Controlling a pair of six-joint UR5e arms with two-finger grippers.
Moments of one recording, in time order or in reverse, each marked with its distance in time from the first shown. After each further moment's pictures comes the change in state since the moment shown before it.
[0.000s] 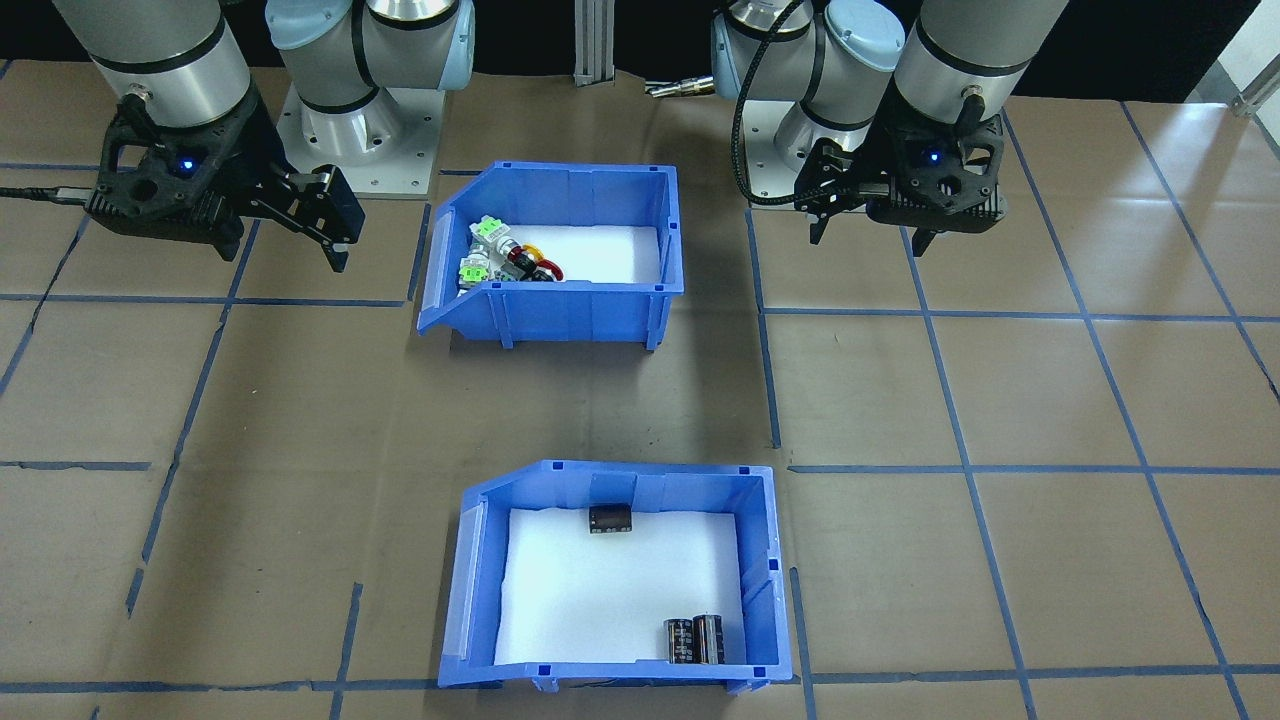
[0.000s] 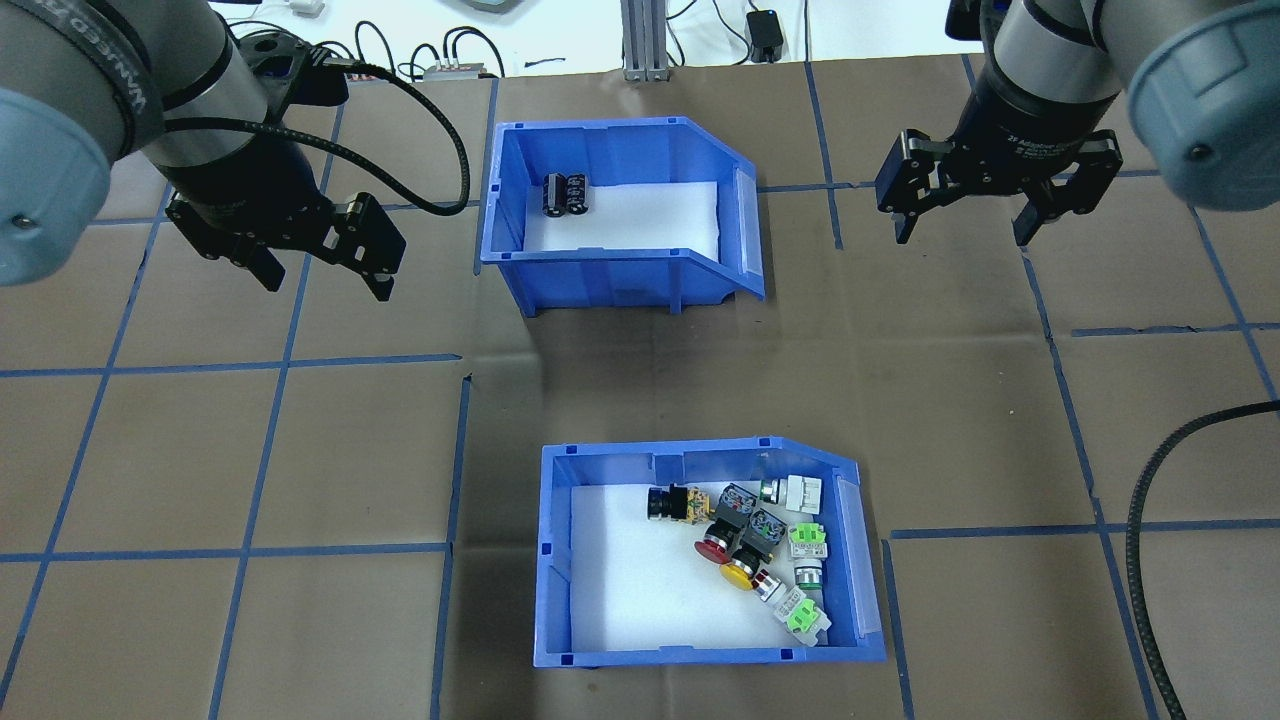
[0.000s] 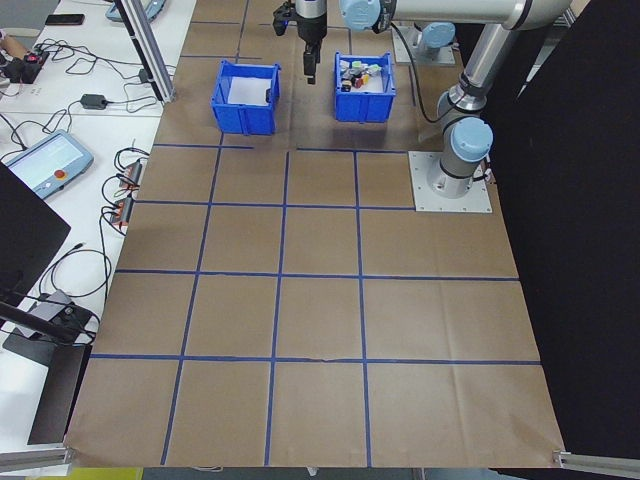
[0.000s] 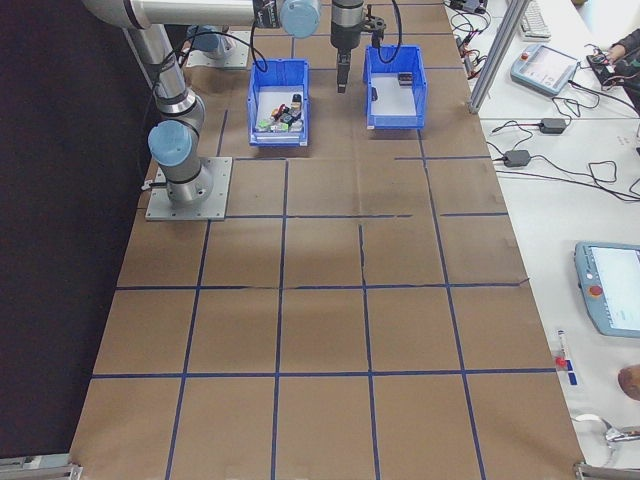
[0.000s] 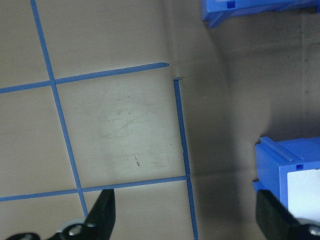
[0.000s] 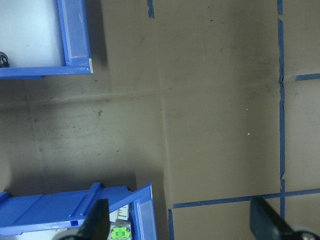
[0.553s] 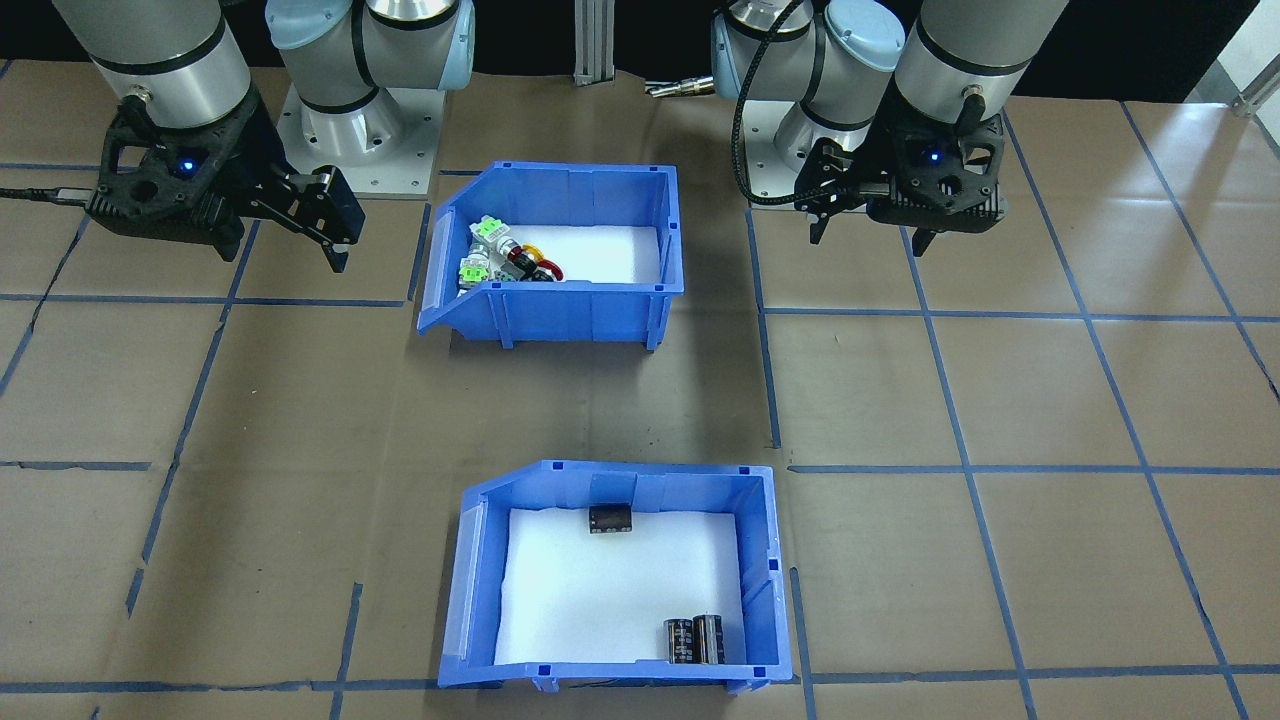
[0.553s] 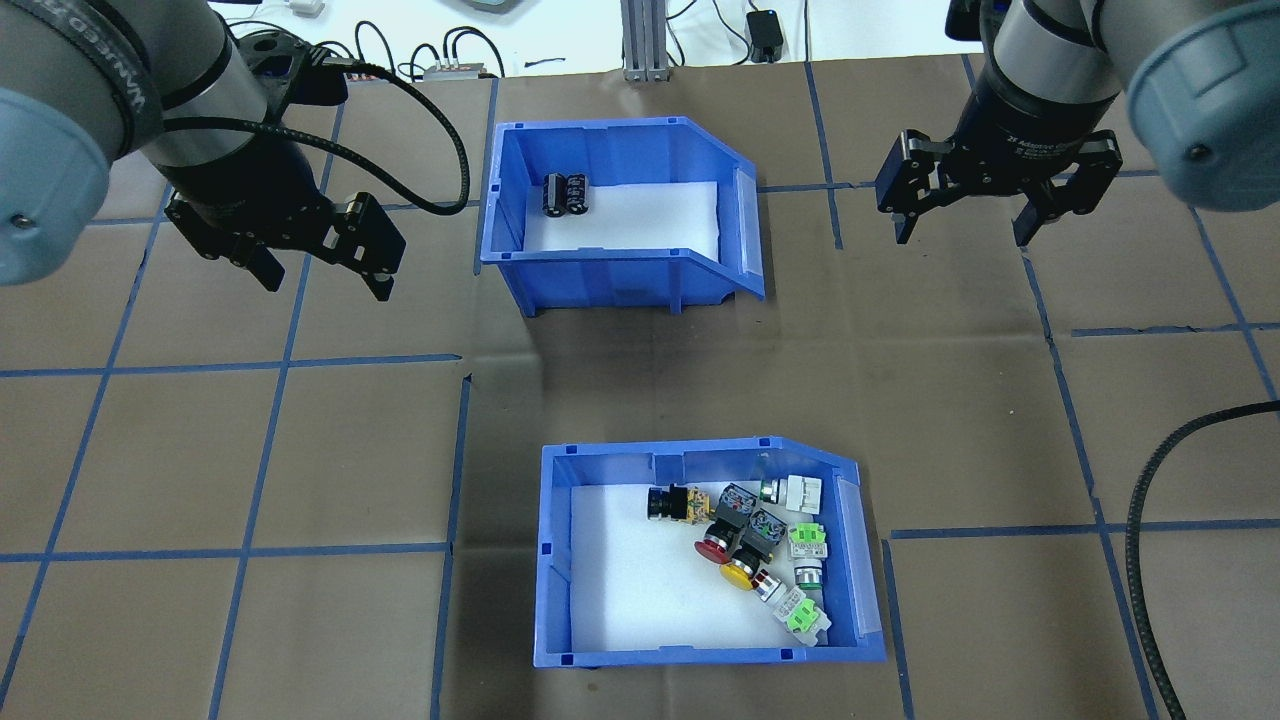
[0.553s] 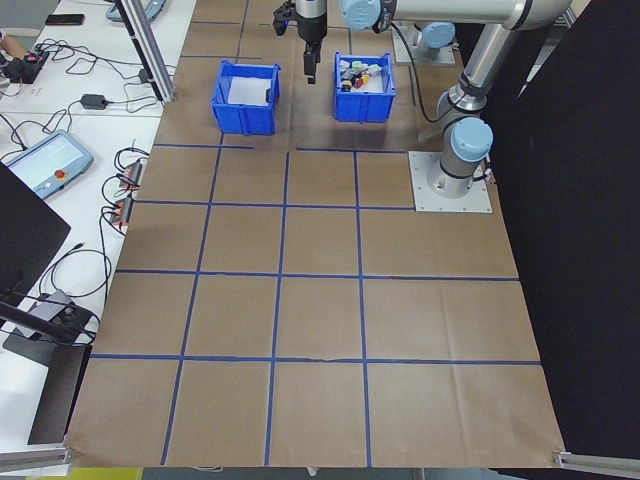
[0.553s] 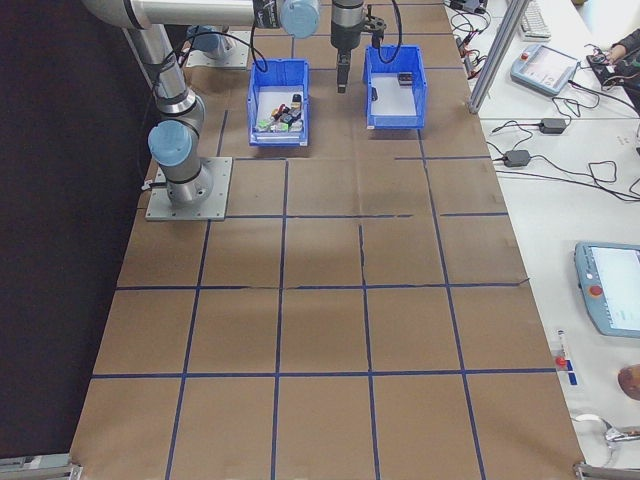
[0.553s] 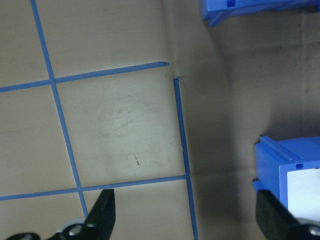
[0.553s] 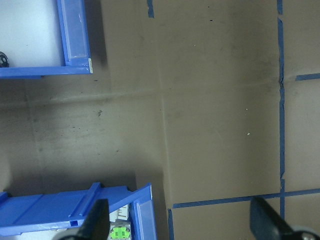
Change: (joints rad) left arm 0.000 0.000 0.001 -0.001 0.000 -0.001; right arm 0.000 0.000 0.002 0.000 -0.001 0.000
